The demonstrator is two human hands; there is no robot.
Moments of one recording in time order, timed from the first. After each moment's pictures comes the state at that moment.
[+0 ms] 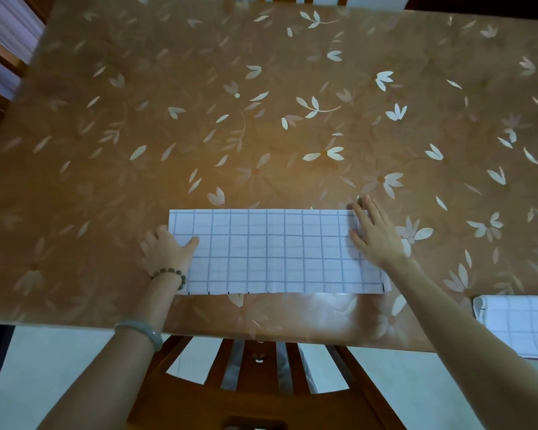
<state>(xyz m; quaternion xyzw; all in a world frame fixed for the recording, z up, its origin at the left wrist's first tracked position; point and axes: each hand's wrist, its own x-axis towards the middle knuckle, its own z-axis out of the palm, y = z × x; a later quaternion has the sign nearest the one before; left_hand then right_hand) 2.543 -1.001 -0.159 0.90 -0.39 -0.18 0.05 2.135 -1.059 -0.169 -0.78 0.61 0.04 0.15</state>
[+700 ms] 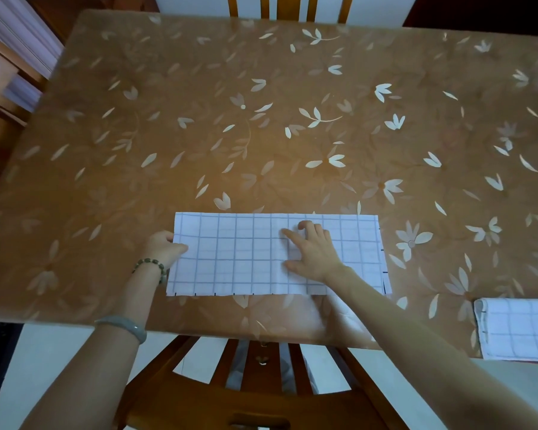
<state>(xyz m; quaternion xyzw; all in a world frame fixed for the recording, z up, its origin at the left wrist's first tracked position) 2.569 -1.009 -0.116 0.84 -0.34 -0.40 0.11 2.260 -1.030 -0.150 -0.81 0.54 0.05 0.23</state>
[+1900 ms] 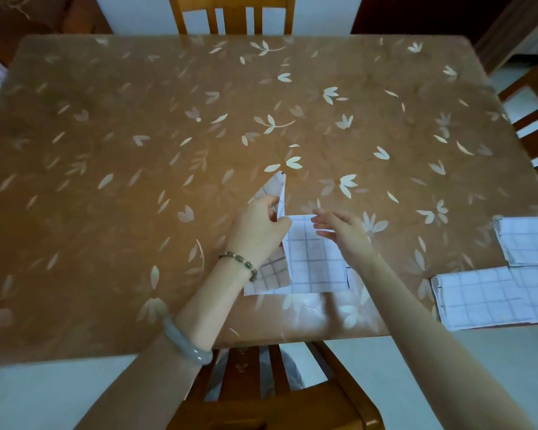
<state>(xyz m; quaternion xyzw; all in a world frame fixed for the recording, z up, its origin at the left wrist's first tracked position) 2.349 -1.033 -0.002 0.65 -0.61 -0.39 0.22 2.164 -1.034 -0.083 -0.33 0.63 -0.39 0.59</state>
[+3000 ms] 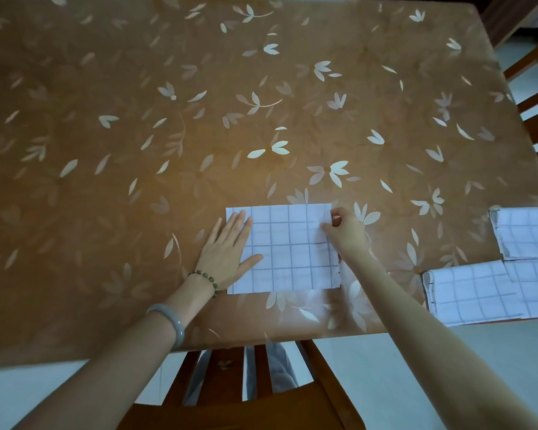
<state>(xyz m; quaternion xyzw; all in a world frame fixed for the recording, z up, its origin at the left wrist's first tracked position) 2.389 -1.020 -0.172 0.53 -0.83 -0.15 -0.10 2.130 -1.043 -0.126 -0.45 0.80 -0.15 0.37</state>
